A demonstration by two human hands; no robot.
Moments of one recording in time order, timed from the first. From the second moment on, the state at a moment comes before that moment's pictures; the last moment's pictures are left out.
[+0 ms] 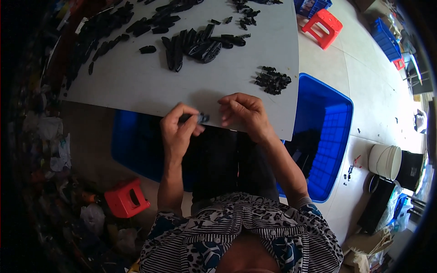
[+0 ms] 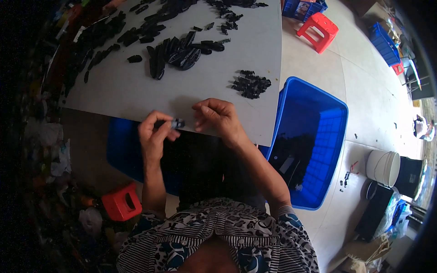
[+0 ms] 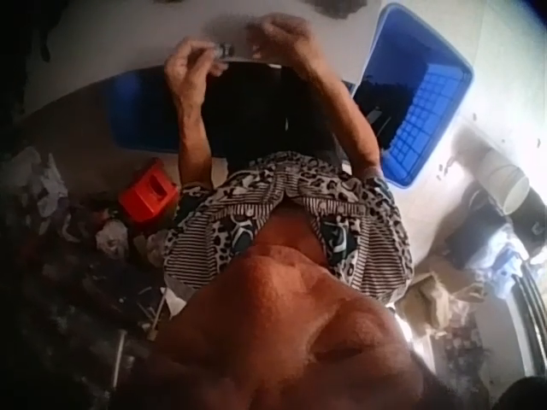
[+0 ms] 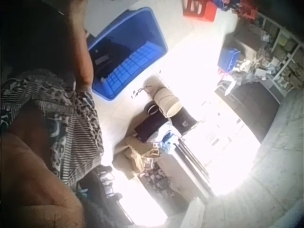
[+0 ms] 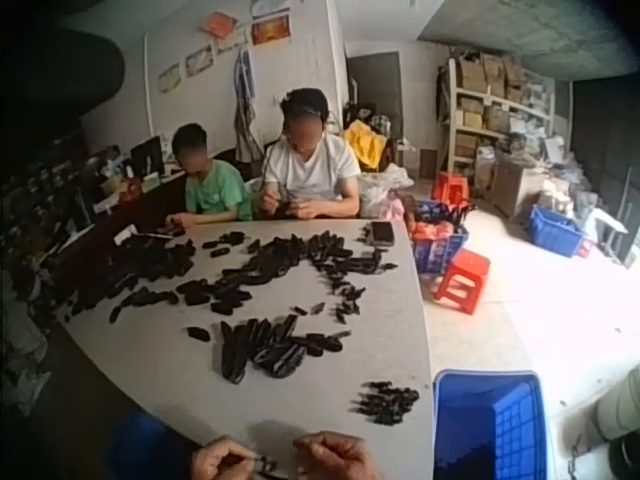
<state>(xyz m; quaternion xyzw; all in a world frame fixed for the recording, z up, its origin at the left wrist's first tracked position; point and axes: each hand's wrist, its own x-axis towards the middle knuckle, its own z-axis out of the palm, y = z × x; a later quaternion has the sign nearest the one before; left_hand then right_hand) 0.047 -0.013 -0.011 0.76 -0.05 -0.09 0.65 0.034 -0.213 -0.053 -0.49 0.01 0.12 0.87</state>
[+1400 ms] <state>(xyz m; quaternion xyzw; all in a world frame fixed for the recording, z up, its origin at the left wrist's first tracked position) 0.121 -0.059 -0.043 0.61 -0.11 -0.19 0.76 0.055 -0.267 -0.045 -0.95 -0.16 -0.22 0.14</state>
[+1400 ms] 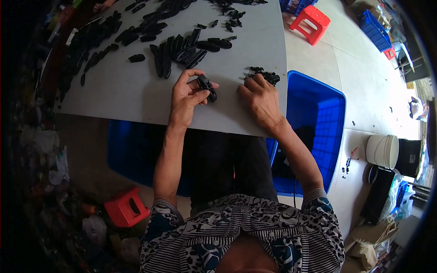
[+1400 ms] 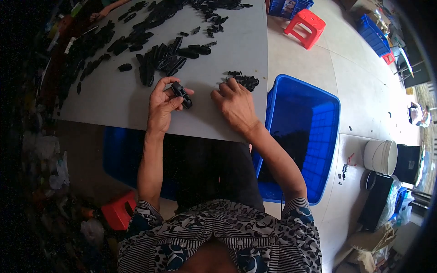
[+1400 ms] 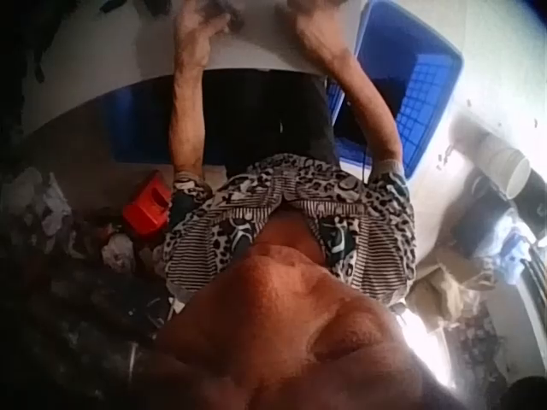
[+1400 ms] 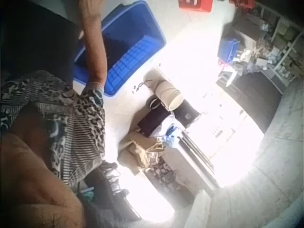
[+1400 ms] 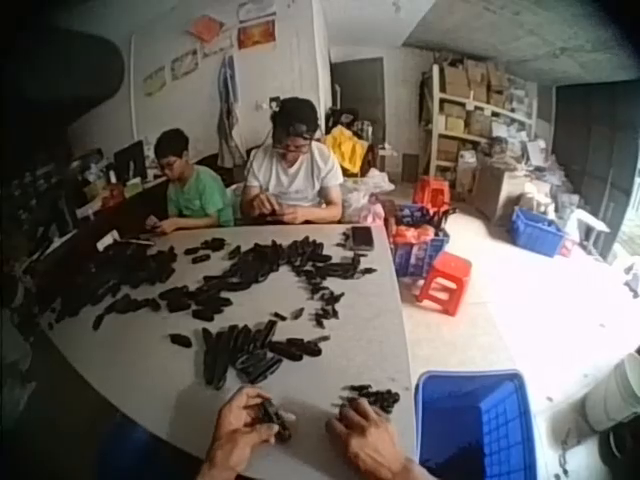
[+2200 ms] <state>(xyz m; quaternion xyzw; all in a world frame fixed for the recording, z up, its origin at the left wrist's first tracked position) 0.092 -0.065 -0.029 0.58 -0.12 -0.25 0.77 0.026 -0.233 -0.049 -0.42 0.09 0.04 0.90</state>
